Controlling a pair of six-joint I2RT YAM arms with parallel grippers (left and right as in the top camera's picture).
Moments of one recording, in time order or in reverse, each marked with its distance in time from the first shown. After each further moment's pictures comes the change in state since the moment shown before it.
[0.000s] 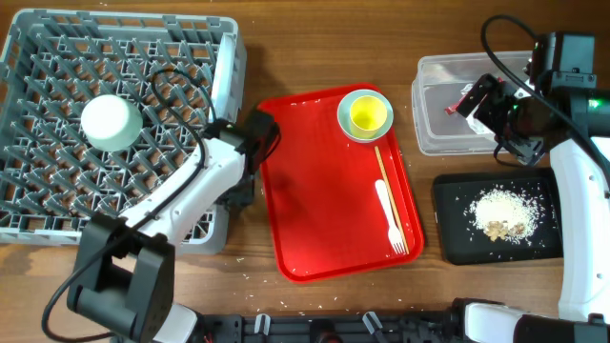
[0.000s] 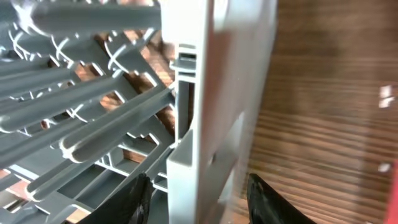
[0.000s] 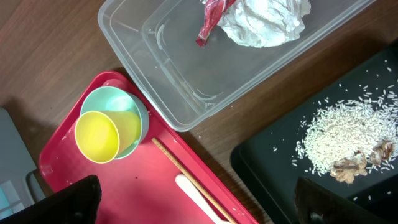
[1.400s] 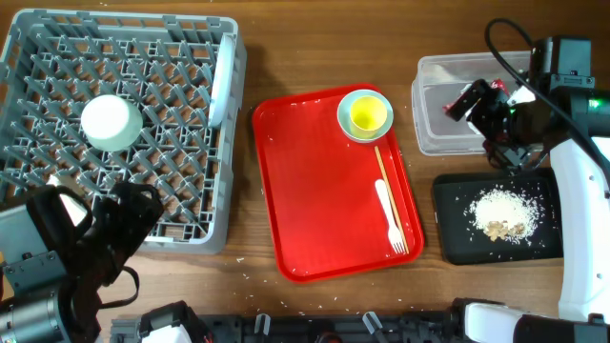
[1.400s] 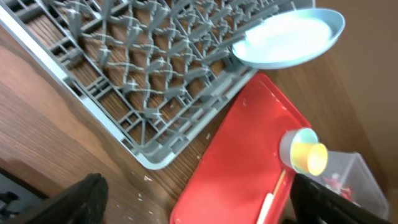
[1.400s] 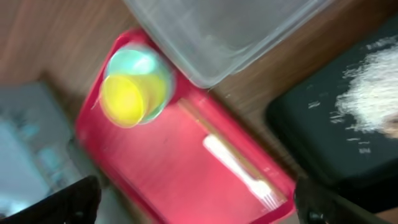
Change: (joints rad) left arm 0.756 -0.858 0.188 -0.274 0.587 -0.197; right arm -0.001 0.000 0.000 -0.075 -0.210 0.069
